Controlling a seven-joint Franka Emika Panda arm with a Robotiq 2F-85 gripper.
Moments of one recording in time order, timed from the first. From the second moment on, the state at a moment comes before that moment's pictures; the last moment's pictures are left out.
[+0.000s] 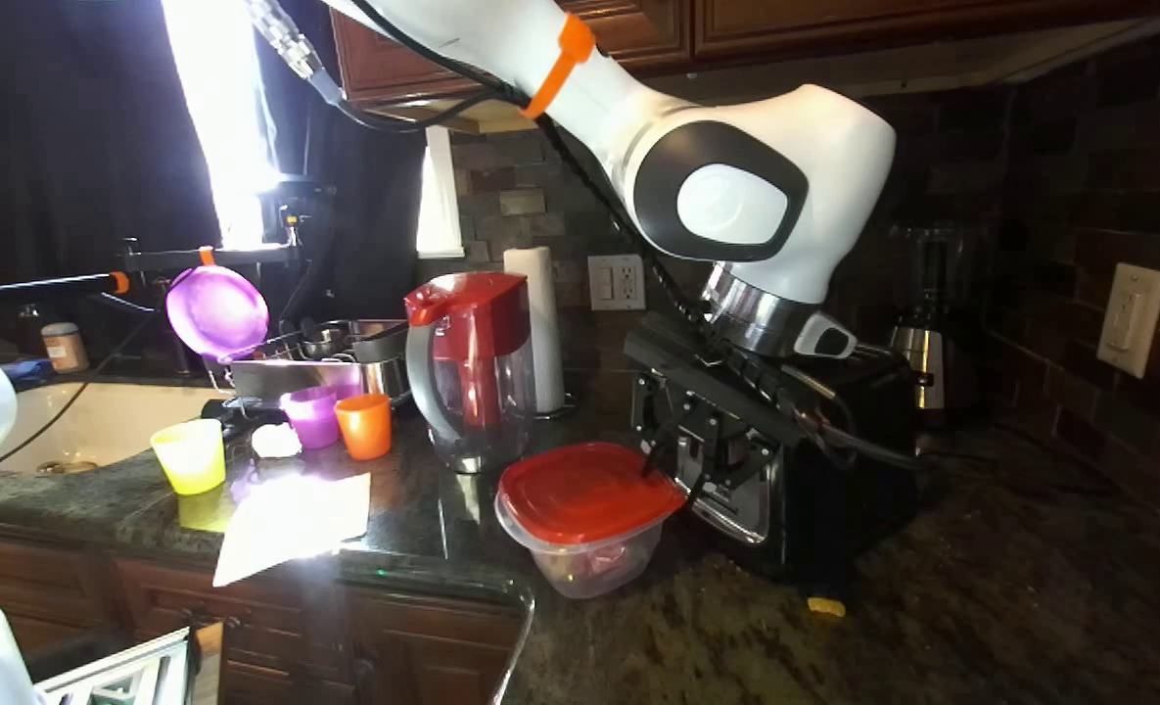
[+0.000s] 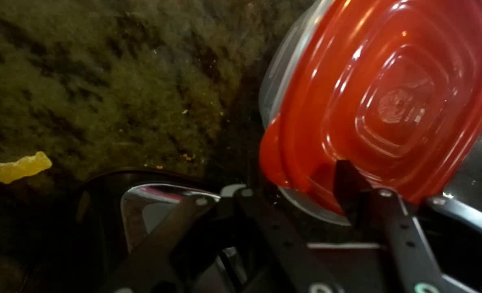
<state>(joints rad) -0.16 0.21 -0.09 -2.02 0.33 1.95 -0.90</state>
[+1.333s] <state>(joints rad) -0.16 0.19 -0.09 -2.02 0.24 1.95 -0.85</state>
